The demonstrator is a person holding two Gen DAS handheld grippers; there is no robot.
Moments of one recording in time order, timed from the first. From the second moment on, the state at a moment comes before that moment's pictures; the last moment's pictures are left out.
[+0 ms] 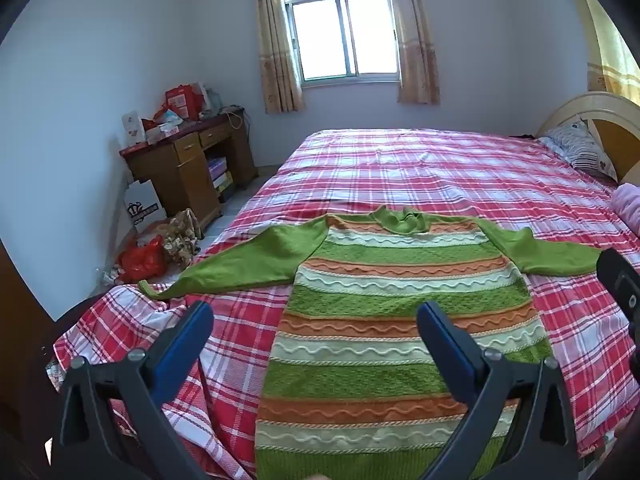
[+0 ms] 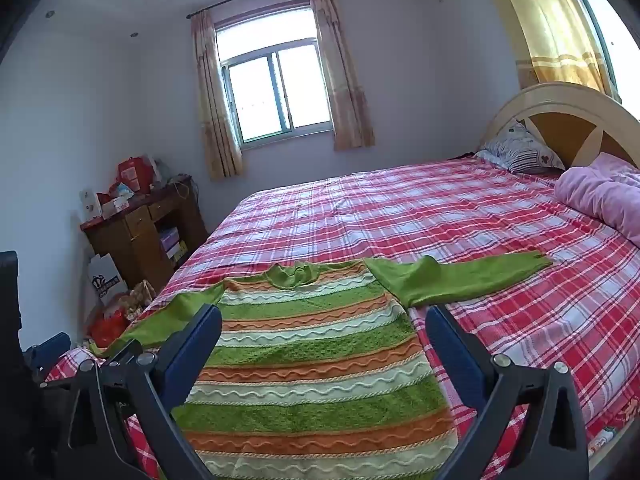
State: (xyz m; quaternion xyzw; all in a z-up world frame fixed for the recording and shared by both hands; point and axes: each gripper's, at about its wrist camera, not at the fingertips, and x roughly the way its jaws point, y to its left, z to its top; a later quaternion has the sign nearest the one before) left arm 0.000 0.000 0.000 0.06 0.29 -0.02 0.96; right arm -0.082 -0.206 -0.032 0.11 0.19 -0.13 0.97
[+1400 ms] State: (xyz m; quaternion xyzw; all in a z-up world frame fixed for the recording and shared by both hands) left arm 0.005 -0.004 -0.011 0.05 0.30 -0.03 0.95; right arm -0.074 -0.210 -0.042 0.12 0.21 -0.13 0.96
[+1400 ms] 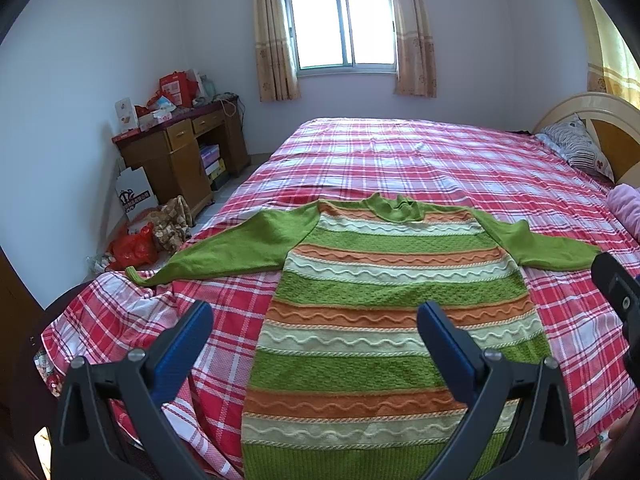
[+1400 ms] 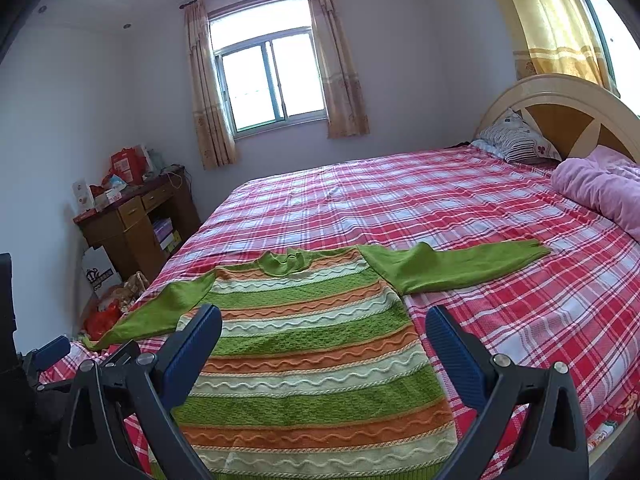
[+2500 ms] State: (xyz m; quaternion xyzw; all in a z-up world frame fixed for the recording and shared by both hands) left arm 0.007 -0.008 -0.021 0.05 0.31 -0.03 0.95; right arm -0.055 -0.213 -0.054 0.11 0.23 -0.14 0.96
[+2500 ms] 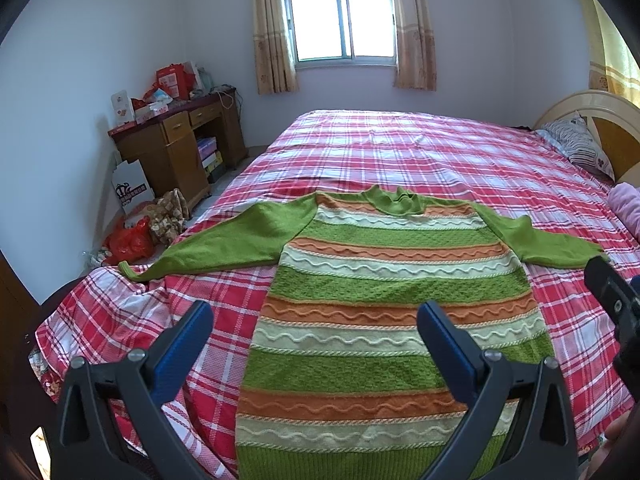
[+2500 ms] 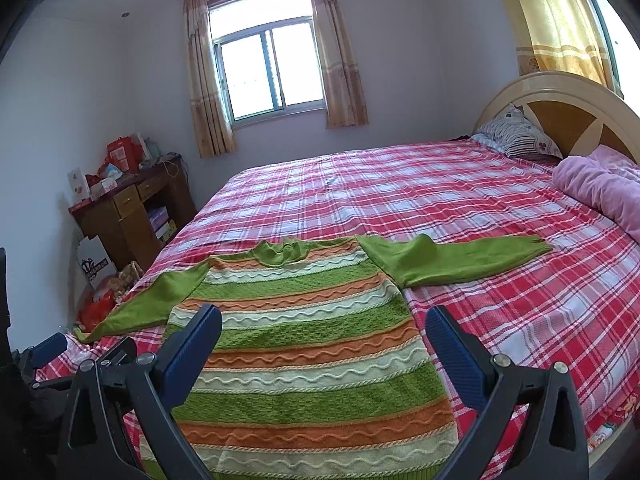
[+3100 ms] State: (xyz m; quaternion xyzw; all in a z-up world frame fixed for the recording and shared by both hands) left arm 0.053 -0.017 -0.039 0.04 0.35 -0.04 0.93; right arm -0.004 -0.225 -0.075 0.10 0.28 -0.14 0.95
